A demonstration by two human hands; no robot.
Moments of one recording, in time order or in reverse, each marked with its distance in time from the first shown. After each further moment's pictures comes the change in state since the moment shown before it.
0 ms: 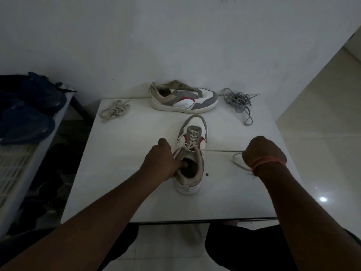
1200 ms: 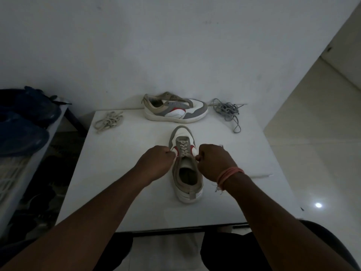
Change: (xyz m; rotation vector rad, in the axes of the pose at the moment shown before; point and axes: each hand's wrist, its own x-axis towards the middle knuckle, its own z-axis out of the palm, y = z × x) left_hand 0.013 0.016 -0.009 0.108 -0.036 0.134; right_hand -0.042 -0.057 0.000 0.194 -0.172 -0.500
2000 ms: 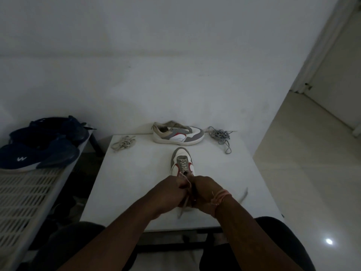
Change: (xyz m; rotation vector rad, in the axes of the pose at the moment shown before) left_hand -0.126 0.038 -0.010 -0.483 -0.255 0.050; right_hand -0.078 -0.041 0.005 1.339 -0.267 0.493
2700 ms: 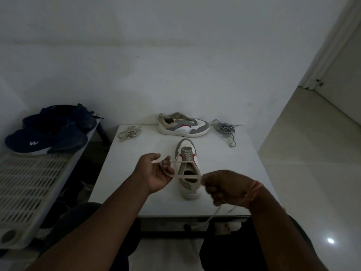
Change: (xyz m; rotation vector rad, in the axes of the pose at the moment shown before) left_hand 0.023 -0.026 -0.039 -1.478 0.072 -0.223; right_hand -0.034 -0.008 -0.058 -0.392 -0.333 -0.015
